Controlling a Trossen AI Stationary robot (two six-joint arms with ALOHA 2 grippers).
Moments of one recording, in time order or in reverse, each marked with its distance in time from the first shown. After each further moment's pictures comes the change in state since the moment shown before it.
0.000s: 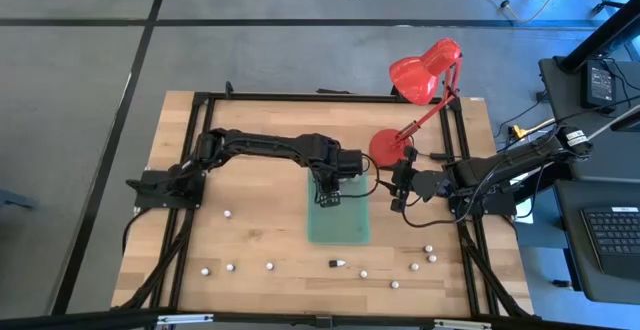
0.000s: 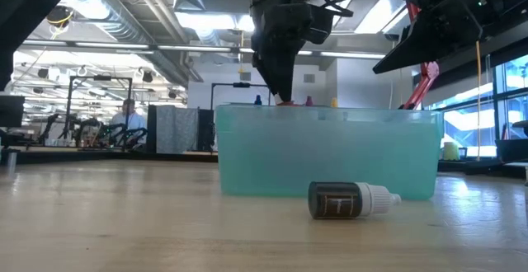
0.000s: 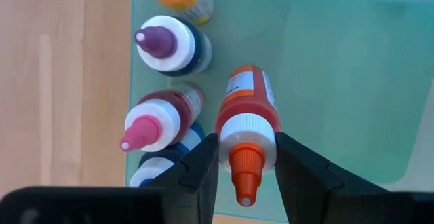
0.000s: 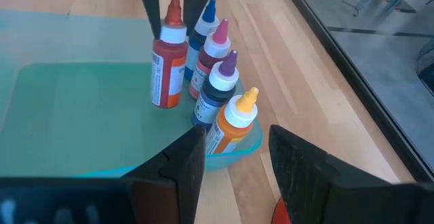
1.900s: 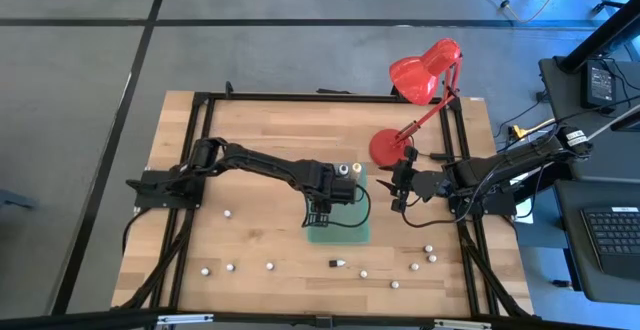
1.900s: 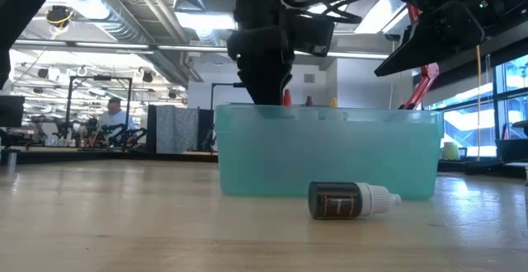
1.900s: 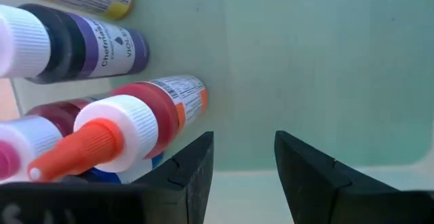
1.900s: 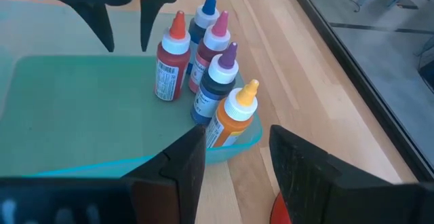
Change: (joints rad) left arm -0.118 -0.026 -0.218 0.181 -0.066 0.124; right arm 0.000 0.000 0.000 -0.023 -0.001 0.007
